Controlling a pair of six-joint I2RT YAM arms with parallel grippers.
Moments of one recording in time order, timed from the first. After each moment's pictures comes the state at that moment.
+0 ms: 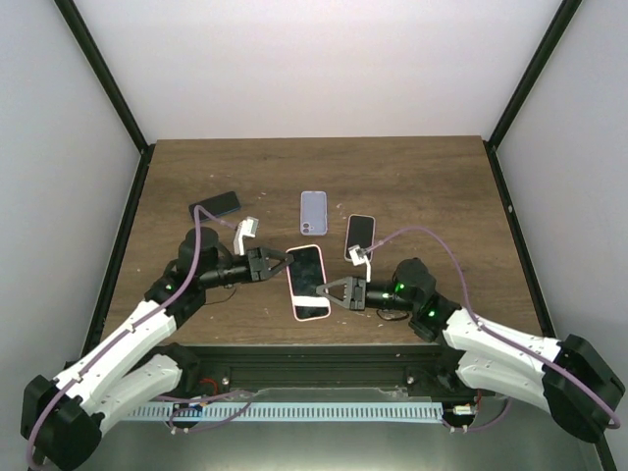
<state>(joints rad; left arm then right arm) -0.55 0.86 0.59 -0.05 0.66 -0.87 0.82 0.95 0.33 0.56 -0.63 1.05</state>
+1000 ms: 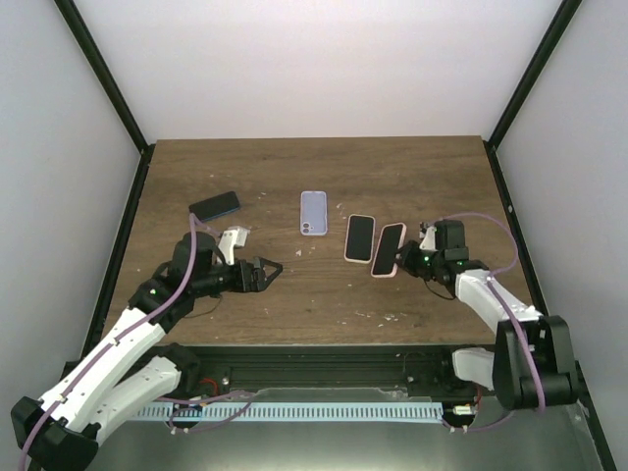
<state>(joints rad) -0.54 0.77 0.68 -0.51 0.38 -0.60 0.13 1.17 0.53 -0.18 -0.48 0.61</state>
